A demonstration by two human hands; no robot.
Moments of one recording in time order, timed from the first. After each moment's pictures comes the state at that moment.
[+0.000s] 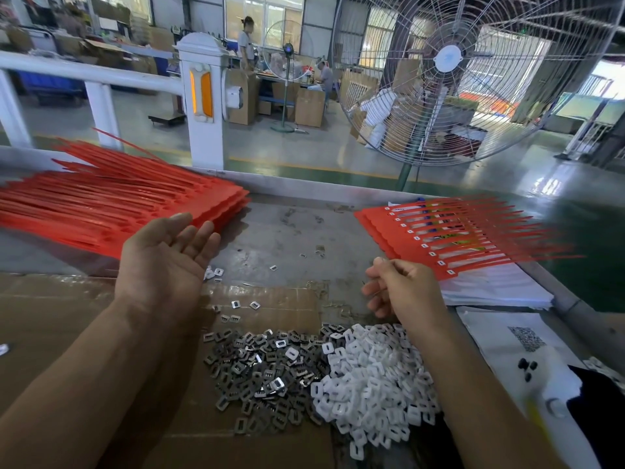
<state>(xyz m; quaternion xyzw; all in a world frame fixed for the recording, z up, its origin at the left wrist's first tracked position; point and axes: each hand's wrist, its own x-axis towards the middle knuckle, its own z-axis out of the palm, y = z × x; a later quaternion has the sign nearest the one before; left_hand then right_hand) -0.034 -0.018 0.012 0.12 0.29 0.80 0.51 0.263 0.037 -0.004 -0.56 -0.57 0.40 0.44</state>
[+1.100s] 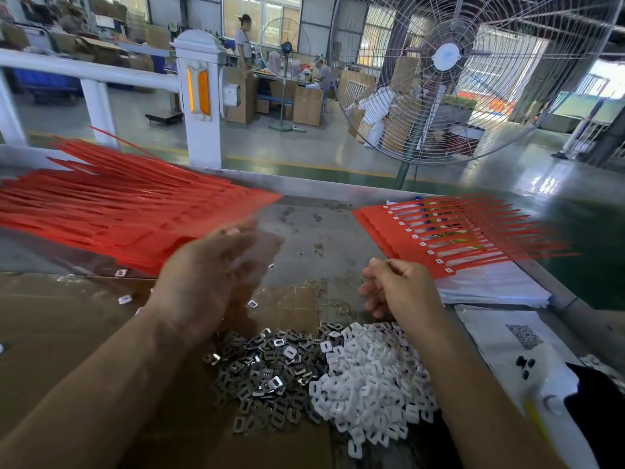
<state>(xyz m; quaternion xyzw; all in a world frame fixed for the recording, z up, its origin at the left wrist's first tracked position) 0.000 -0.027 0.010 0.32 0.39 0.65 0.57 0.262 0.034 -0.002 -0.57 -0.59 0.39 0.42</state>
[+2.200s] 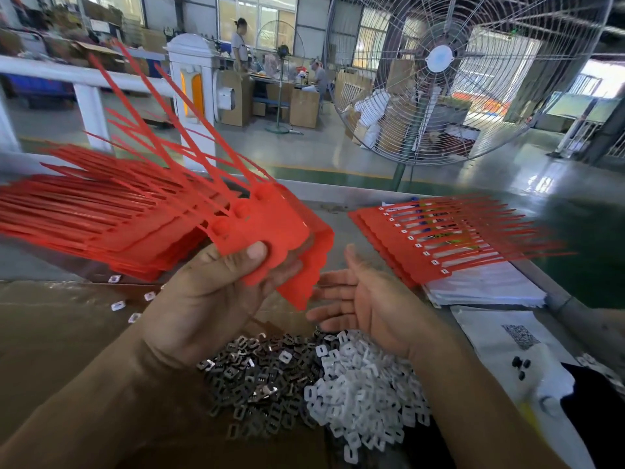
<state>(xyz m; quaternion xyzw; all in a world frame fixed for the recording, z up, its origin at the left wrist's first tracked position) 0.023 -0.047 0.020 0.43 0.14 0.62 0.64 0.237 0.019 0.012 -0.39 -0.50 0.71 0.30</state>
